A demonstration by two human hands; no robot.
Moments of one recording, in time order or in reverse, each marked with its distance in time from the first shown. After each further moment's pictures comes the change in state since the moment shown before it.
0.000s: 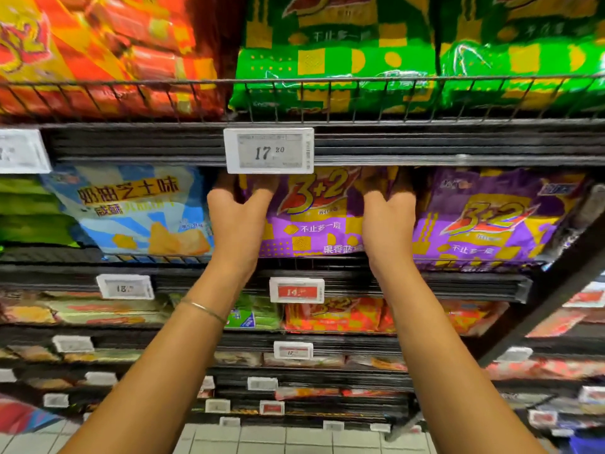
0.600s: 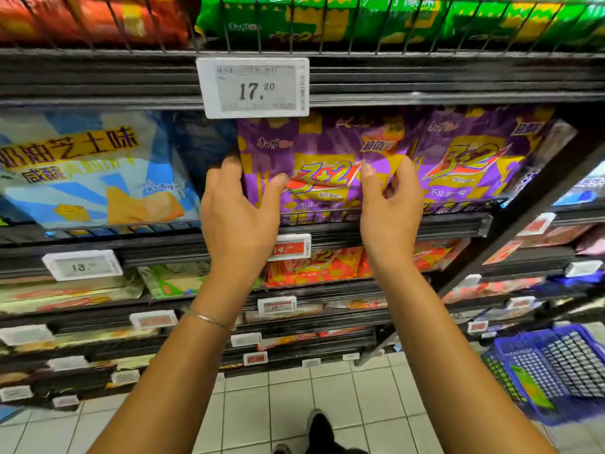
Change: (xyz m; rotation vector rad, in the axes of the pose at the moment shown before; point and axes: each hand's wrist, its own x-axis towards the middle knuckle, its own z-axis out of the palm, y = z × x) left_hand -0.042 -0.024 -0.015 0.583 -0.117 0.119; right_hand -0.040 0.033 -0.027 -0.157 0.105 -0.192
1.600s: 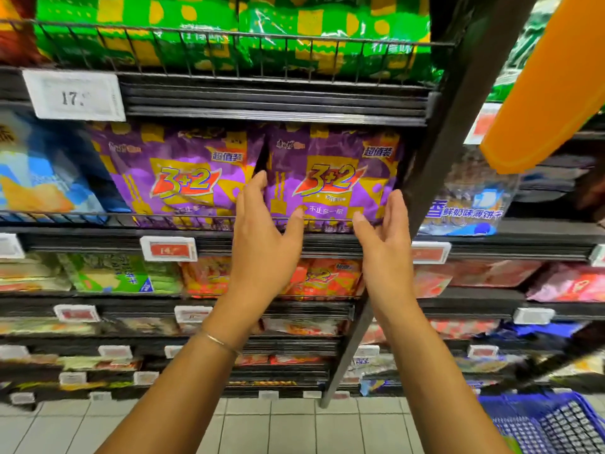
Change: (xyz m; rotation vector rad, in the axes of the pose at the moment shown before) left_hand -0.100 0.129 0.141 -0.066 -0.102 0.003; right_hand 0.062 0.064 -0.182 0.231 -0.317 0.204
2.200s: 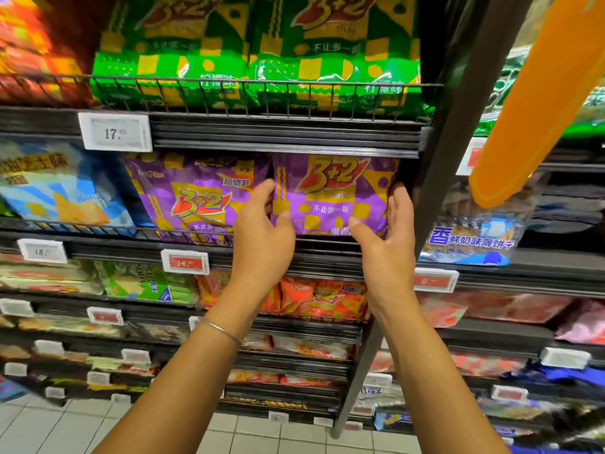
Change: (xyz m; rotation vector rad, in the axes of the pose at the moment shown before) left_hand 0.032 0.017 0.002 -0.048 0.078 -0.145; right_hand 0.022 -0.022 -0.002 0.076 -0.020 -0.088
